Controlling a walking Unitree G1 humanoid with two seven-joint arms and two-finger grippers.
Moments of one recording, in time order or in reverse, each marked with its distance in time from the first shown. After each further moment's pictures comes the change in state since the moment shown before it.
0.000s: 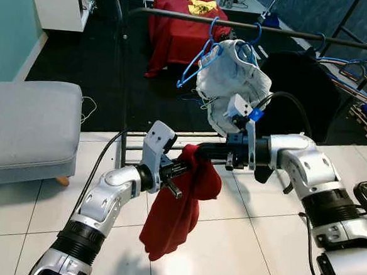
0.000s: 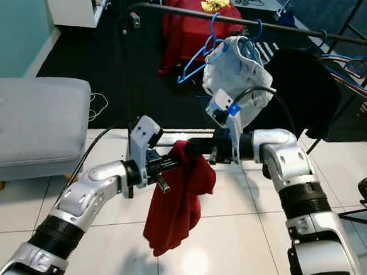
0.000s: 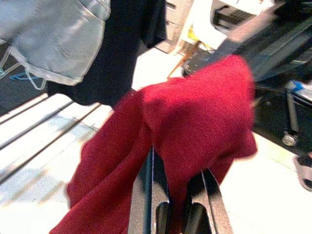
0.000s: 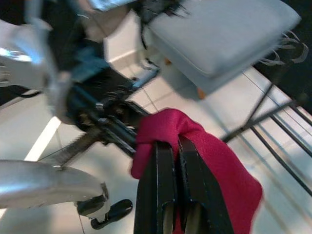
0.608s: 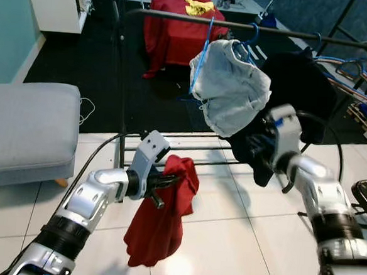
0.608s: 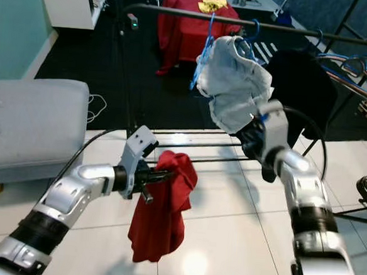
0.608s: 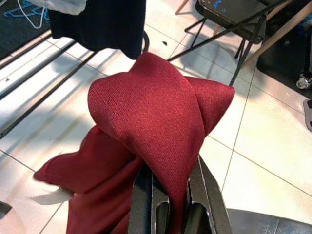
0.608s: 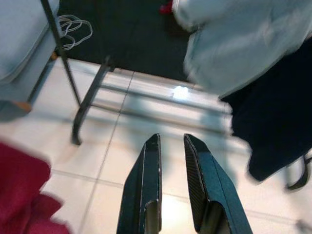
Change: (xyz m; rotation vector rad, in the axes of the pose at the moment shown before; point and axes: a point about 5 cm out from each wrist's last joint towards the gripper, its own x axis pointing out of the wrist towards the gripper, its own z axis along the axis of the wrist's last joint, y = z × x) left arm -0.020 0.016 -0.017 0.014 0.263 0.020; right arm -0.047 -0.028 -0.093 0.200 -0.004 -0.858
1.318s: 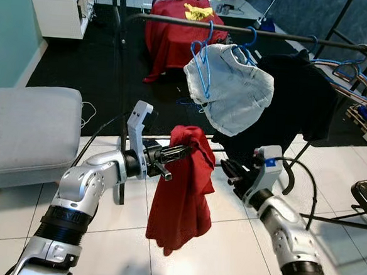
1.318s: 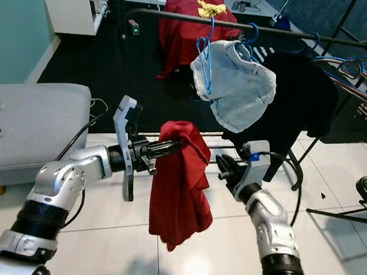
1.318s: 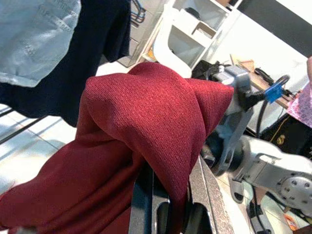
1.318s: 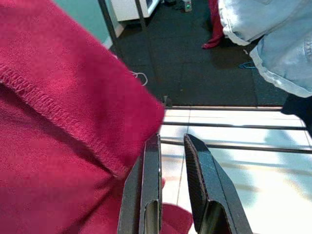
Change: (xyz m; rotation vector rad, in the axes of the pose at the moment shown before) left arm -0.010 -0.002 0.055 -0.221 -0.343 -0.163; right arm 0.001 0.064 -0.028 0.259 -0.217 0.127
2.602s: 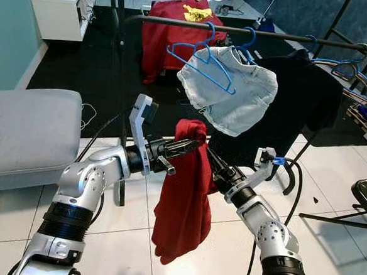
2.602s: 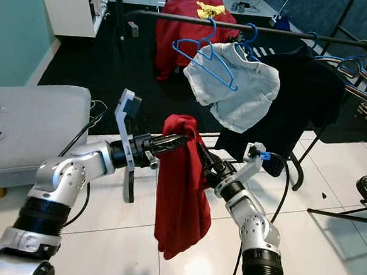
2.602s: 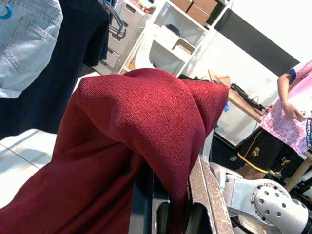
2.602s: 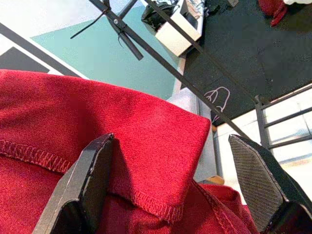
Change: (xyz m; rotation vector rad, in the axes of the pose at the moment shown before) left arm 0.004 -0.007 0.008 -0.079 -0.074 -0.064; right arm 0.012 0.026 -0.001 0.656 -0.104 0.154
